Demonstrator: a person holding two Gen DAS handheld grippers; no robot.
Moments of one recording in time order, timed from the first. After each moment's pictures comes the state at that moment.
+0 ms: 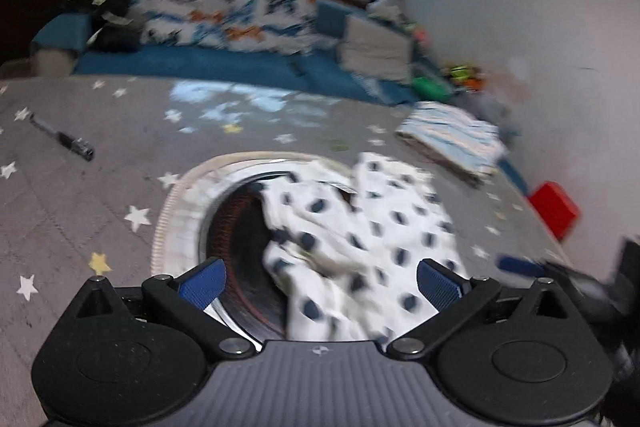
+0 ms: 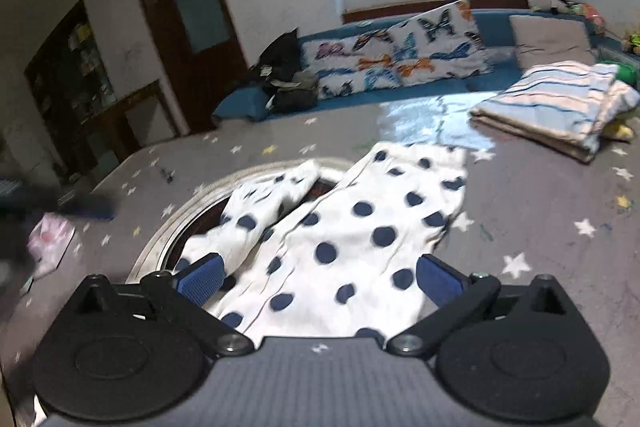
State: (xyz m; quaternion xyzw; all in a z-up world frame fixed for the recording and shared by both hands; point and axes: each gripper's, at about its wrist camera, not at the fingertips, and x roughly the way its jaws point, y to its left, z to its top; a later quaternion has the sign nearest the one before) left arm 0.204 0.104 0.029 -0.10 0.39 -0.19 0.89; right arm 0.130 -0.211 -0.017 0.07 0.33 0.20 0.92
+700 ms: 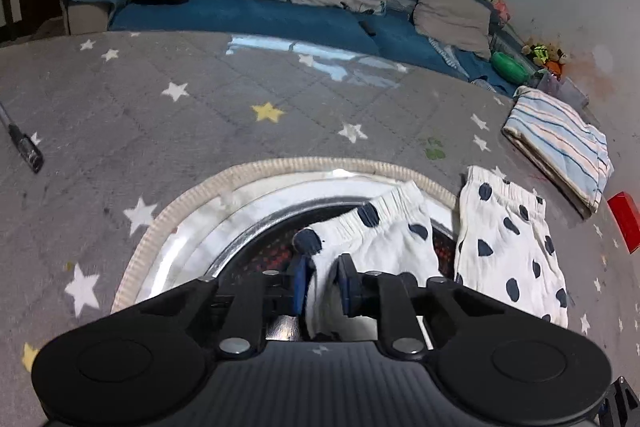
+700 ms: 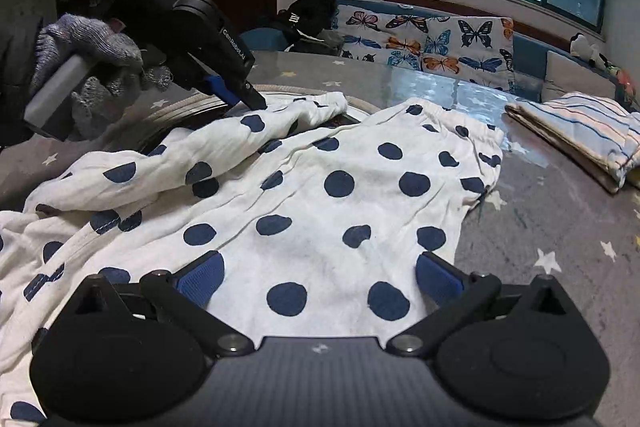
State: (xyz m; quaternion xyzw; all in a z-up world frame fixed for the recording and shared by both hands) left arm 0.326 0.062 -0.032 -0.09 0.45 -0.11 0.88; right arm 0.123 -0.169 -0.073 -0.08 0.33 0.20 0.92
